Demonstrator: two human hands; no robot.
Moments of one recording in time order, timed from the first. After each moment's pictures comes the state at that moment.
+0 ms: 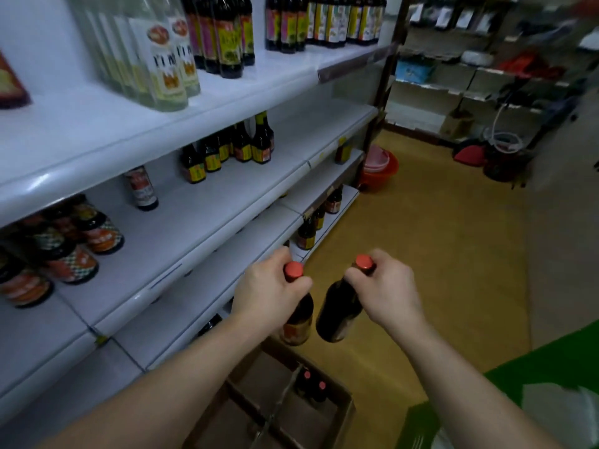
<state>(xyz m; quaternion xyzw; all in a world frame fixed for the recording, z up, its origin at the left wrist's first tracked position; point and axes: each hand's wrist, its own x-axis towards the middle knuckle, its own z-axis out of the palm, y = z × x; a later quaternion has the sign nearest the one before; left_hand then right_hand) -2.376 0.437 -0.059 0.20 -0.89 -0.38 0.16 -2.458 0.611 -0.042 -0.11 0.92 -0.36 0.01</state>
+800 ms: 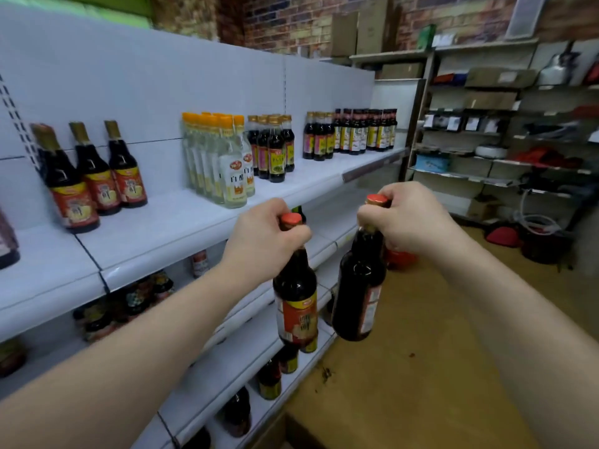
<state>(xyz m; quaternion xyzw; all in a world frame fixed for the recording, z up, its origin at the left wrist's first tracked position) -2.337 0.405 0.153 0.14 -0.85 -0.36 0.35 -2.446 0.597 0.203 -0.29 0.87 -0.39 -0.05</state>
